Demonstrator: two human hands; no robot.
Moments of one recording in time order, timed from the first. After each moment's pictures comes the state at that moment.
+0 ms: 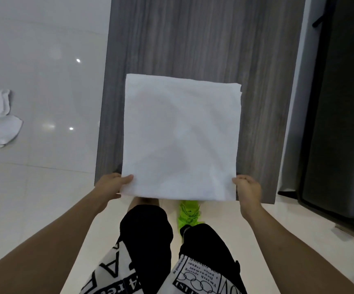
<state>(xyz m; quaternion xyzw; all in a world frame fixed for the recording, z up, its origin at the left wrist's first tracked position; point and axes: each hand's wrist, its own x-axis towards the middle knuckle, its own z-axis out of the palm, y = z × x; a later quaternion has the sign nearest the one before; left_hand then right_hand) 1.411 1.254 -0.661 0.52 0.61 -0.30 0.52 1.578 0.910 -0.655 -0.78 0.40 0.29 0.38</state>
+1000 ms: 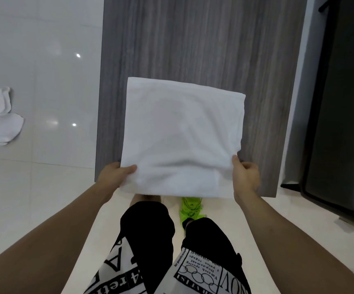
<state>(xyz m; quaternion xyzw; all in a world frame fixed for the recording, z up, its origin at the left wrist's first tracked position) 1.430 1.249 -0.657 0.55 0.59 -0.28 0.52 1.589 0.932 -0.659 -0.82 0.41 0.22 0.33</state>
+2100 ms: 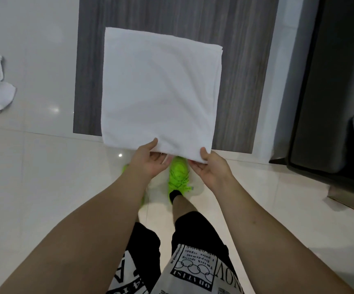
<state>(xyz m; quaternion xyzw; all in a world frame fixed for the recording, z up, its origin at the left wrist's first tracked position) 1.433 1.041 -0.623 0.06 0.67 -0.10 0.73 1.502 0.874 -0.609 -0.46 0.48 0.42 0.62</state>
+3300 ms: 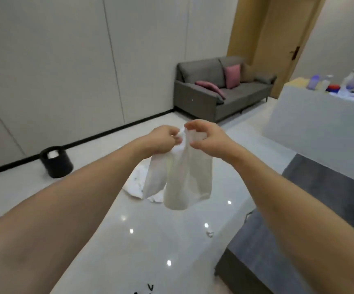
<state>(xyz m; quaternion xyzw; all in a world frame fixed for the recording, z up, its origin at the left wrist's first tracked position) 1.012 1.382 -0.080 0.81 0.44 0.17 0.35 1.179 1.301 -0.072 -0.65 -0.64 0.23 0.35</state>
